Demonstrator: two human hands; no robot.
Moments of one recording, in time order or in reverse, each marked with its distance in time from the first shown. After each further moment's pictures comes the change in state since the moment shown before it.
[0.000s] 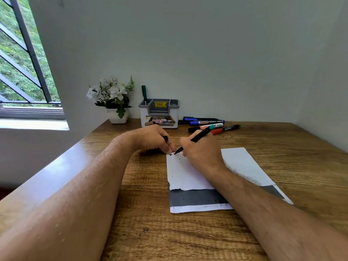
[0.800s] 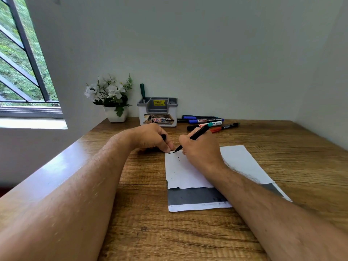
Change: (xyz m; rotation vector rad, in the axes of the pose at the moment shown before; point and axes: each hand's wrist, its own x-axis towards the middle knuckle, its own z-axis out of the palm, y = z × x) left_hand 0.002 -0.003 -0.001 0.024 0.001 -0.001; right_hand -0.002 -0.003 -0.001 0.042 0.002 0.009
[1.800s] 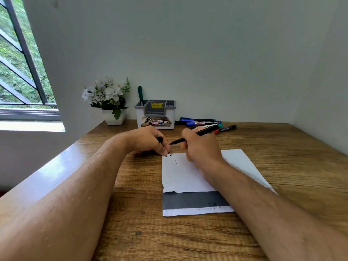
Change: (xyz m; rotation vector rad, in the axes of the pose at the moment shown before) left_hand 0.002 -0.001 -0.001 -0.013 -0.007 -0.001; right_hand 0.007 -0.004 -0.007 0.312 -0.013 0.166
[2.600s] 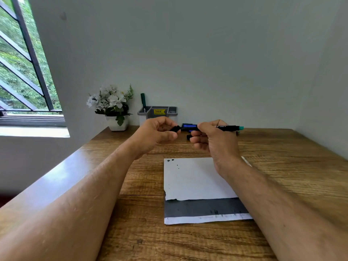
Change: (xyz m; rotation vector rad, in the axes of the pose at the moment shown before) left_hand 0.003 0.001 0.008 -0.548 0.282 0.415; right_hand 0.021 -0.010 -0.027 0.361 0.010 -0.144
